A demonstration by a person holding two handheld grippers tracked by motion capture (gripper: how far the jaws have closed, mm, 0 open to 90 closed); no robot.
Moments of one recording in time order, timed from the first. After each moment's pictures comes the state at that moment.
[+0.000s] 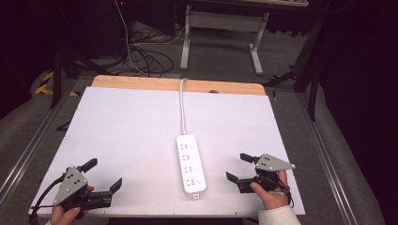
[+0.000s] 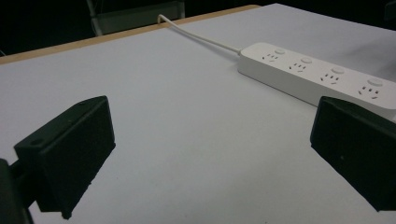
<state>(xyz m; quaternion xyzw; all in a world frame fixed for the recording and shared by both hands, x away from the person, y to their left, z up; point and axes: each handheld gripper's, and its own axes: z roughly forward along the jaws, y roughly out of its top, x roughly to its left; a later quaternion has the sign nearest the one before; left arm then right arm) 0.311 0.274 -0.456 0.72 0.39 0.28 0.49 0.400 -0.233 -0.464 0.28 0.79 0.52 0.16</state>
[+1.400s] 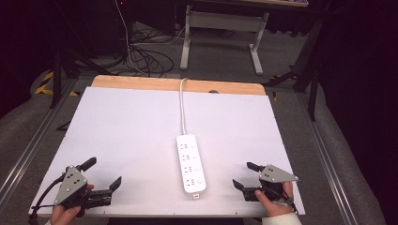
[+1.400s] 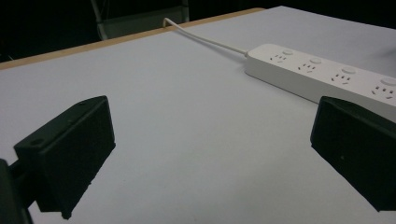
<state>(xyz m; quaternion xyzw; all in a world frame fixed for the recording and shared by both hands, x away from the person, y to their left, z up) 0.314 0.276 -0.462 0.72 0.39 0.29 0.50 0.381 -0.250 -0.484 0.29 0.80 0.48 0.20</state>
